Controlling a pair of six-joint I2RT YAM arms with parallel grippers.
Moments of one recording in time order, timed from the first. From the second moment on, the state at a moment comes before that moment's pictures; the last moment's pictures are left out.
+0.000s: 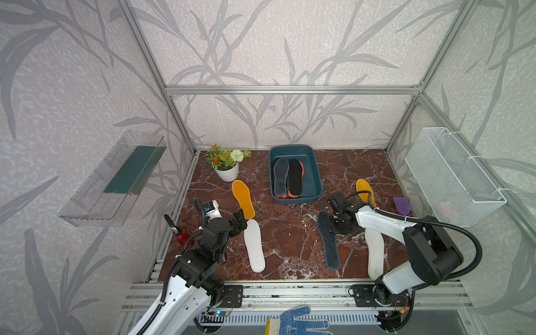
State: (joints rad) left arm -0.49 0.49 0.49 -0.53 -0.40 -0.73; right arm 0.50 1.55 0.80 -0.58 0.02 0.55
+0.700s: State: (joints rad) left arm -0.49 0.65 0.47 -0.22 -0.07 -0.75; right arm 0.49 1.24 0.79 -0.66 0.09 0.56
